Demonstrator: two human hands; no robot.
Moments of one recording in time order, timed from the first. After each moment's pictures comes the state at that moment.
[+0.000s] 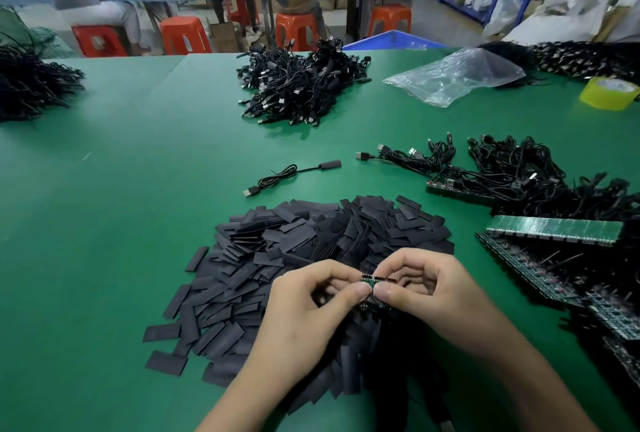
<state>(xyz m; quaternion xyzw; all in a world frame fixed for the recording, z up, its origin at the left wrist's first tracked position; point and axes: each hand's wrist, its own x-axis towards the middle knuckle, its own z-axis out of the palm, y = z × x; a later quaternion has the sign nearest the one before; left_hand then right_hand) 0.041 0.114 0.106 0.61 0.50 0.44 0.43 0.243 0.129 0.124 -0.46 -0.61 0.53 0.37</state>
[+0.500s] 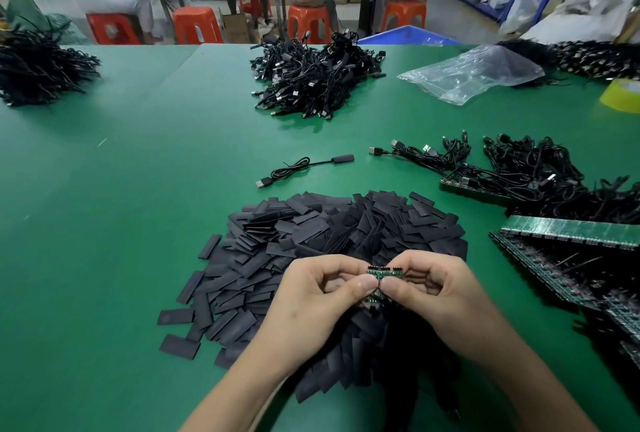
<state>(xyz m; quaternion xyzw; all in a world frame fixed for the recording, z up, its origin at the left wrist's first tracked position) 0.035 0.115 0.107 0.52 0.43 0.46 0.57 0.230 0.121 0.122 -0.42 -0.62 0.54 0.40</state>
